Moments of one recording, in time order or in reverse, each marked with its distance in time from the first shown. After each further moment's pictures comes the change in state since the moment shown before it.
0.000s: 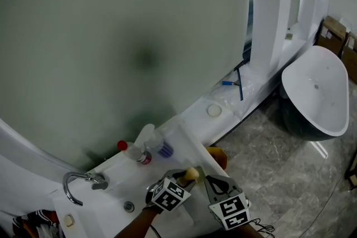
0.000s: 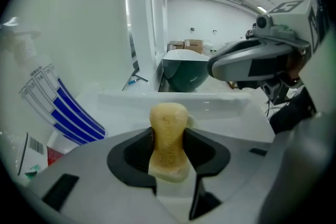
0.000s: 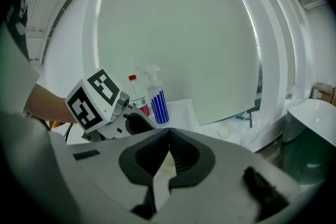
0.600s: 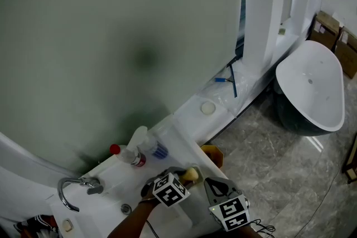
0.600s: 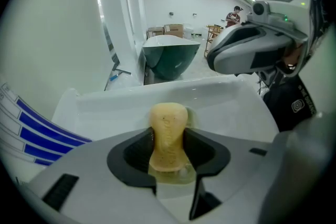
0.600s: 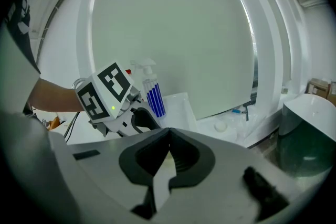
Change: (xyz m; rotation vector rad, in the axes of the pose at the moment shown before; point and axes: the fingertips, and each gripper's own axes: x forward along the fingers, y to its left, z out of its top) left arm 0.021 -0.004 -0.006 0.199 0.150 -0.126; right arm 0.001 -0.007 -0.018 0.035 0.045 -0.033
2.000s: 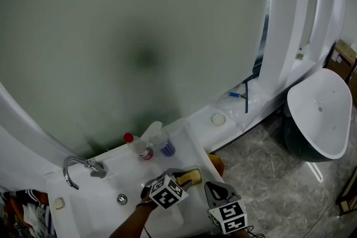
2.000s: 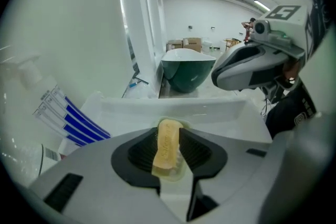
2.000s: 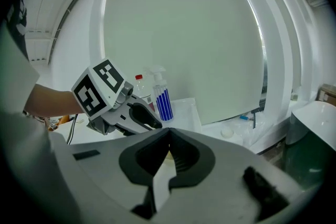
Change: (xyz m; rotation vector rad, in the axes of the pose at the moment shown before) left arm -0.042 -0.003 0.016 -0.168 -0.140 0.165; right arm -0.022 0.008 0.011 -0.065 -0.025 0.090
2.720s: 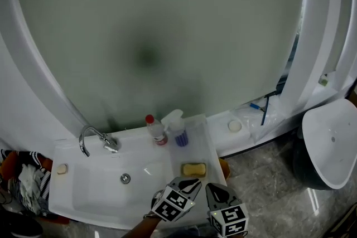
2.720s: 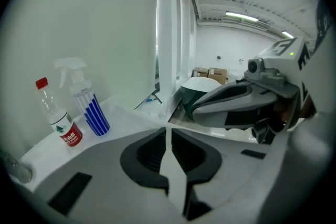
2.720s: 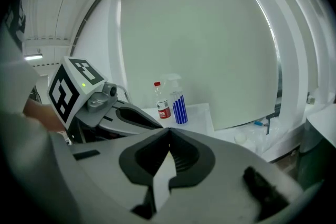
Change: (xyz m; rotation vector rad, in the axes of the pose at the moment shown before) left arm -0.055 -0.063 0.035 -0.337 -0.270 0.184; right arm -0.039 0.024 0.006 -0.054 -0.058 0.169
